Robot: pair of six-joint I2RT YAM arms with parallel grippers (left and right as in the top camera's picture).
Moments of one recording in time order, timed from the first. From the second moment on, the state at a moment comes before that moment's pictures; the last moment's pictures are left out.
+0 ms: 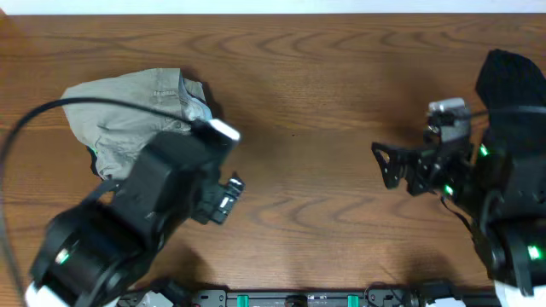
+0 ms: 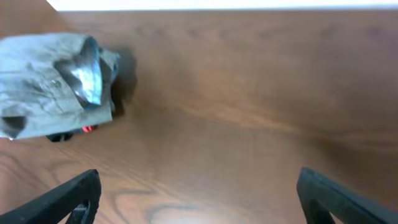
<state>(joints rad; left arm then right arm) -0.65 1.05 1.56 -1.36 -0.25 0.01 0.13 0.86 1.12 -0.85 -0.33 0.11</state>
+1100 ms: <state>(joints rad) -0.65 1.03 1.56 -1.42 -0.41 -0.07 0.11 0.45 0.88 -0.80 -0.25 0.08</state>
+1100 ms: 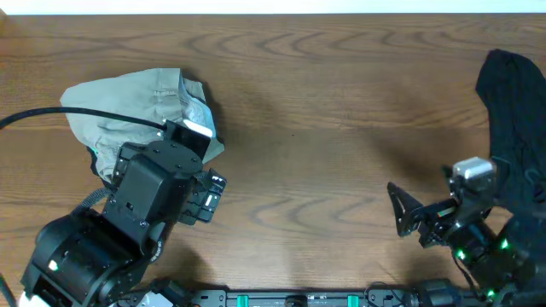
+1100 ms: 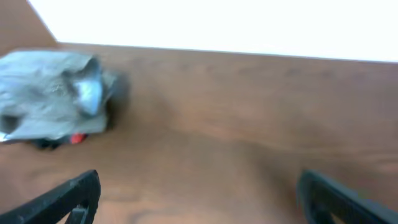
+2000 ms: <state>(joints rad) -0.65 1.03 1.56 -1.43 -0.41 -0.07 0.07 0.02 0.15 -0.51 -0.23 0.07</state>
